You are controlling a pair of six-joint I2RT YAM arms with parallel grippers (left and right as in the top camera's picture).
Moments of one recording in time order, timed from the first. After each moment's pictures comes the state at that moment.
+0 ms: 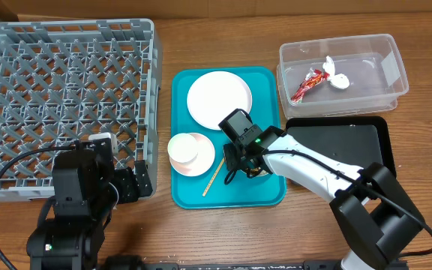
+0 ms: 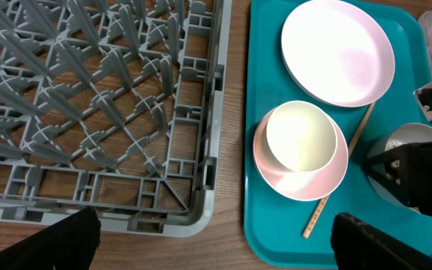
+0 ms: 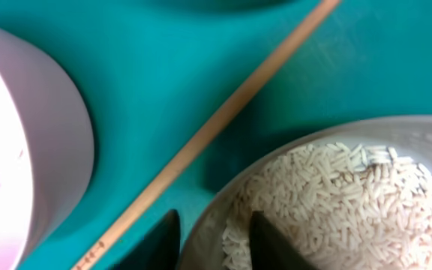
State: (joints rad) left arm 0.01 0.75 0.95 -1.05 0.06 -0.18; right arm 0.72 1.82 1.12 -0.56 -0.01 0.50
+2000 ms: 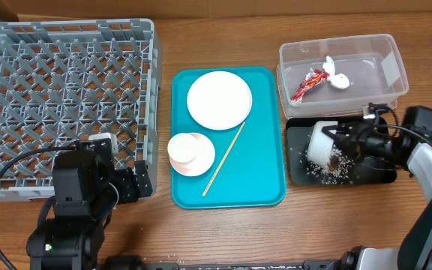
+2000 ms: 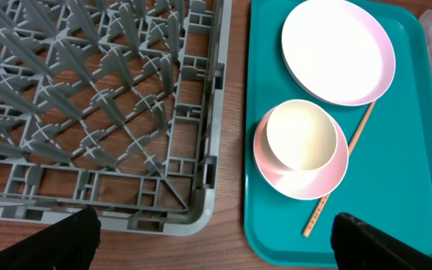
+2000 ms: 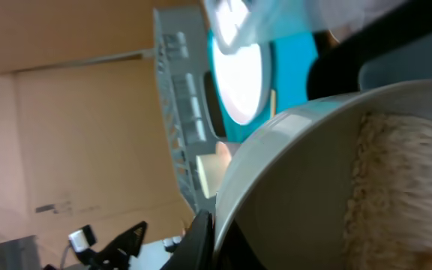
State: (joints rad) left arm 0.01 0.75 0.95 -1.05 0.06 -0.18; right arm -0.39 1.58 0.86 -0.61 -1.25 0.29
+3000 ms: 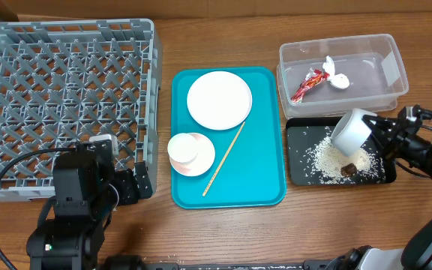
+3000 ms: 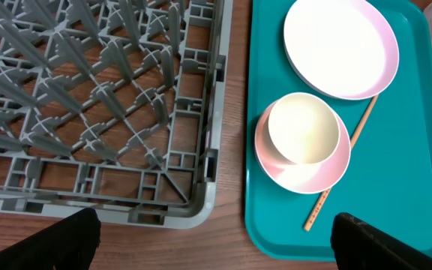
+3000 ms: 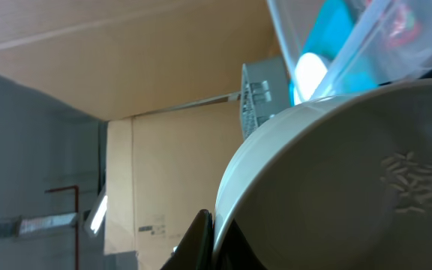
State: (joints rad) left arm 0.01 0.75 0.95 -1.07 0.06 -0.18; right arm -0.63 1.58 0.86 -0.51 -1.53 0.46
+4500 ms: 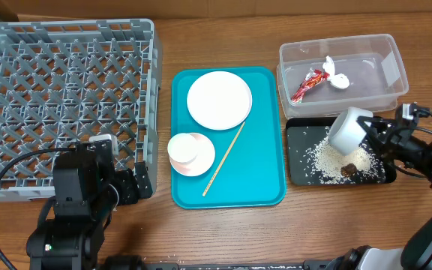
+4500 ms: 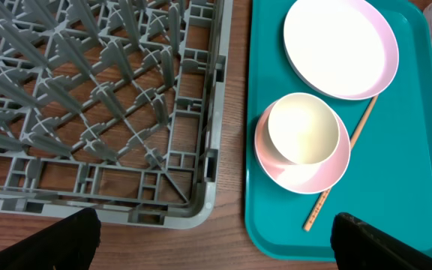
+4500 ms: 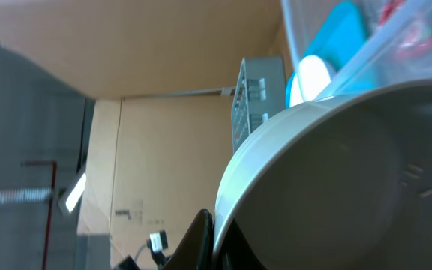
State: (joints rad) left arm 0.01 0.75 0.95 -1.07 0.06 -0.18; right arm -0.60 1.58 0.86 -0.55 -1.54 0.26
